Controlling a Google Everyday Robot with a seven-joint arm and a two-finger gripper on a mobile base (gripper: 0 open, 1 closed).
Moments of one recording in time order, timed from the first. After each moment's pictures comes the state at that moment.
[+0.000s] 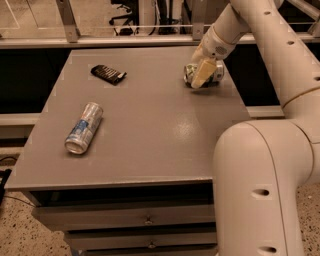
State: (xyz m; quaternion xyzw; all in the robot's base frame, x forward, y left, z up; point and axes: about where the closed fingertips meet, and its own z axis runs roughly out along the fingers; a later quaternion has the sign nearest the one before) arm 0.752 -0.143 0.860 -0.66 0.71 0.06 0.24
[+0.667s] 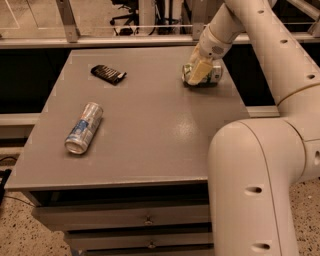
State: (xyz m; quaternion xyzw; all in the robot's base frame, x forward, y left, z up) arm 0.751 -0.135 0.859 -0.68 0.70 0.06 0.23
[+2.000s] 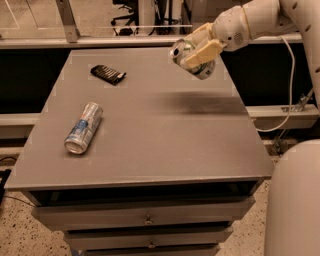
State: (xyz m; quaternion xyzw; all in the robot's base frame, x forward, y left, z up) arm 0.676 -0.094 0.965 -0.61 0.60 0.29 0.43
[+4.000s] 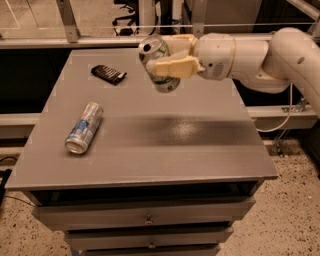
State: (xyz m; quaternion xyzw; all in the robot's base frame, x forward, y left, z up) arm 0.581 -0.016 1.005 -0.48 0.49 0.43 0.58
